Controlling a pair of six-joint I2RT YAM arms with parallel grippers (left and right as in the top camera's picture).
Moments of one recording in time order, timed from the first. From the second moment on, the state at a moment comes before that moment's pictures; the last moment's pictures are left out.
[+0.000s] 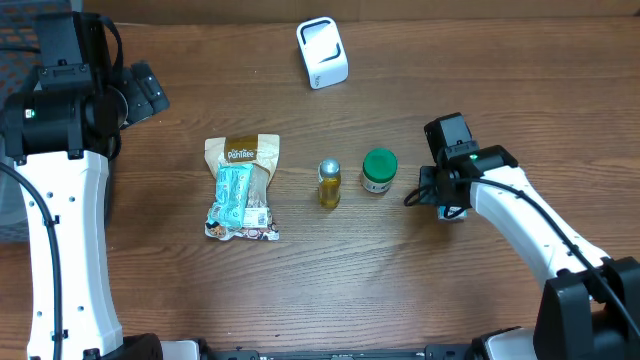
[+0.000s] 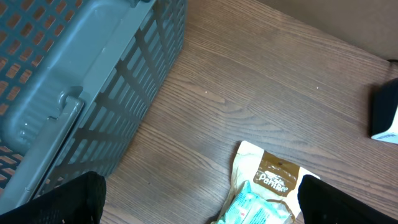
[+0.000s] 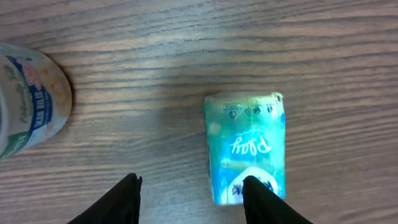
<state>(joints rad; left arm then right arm) 0.09 1.54 1.82 -1.21 -0.23 -0.36 0.26 1.58 1.02 -0.79 0.16 0.35</state>
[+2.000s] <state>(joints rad) 0.09 1.54 1.82 -1.21 -0.23 -0.36 0.26 1.66 0.88 -0.61 0.29 0.35</state>
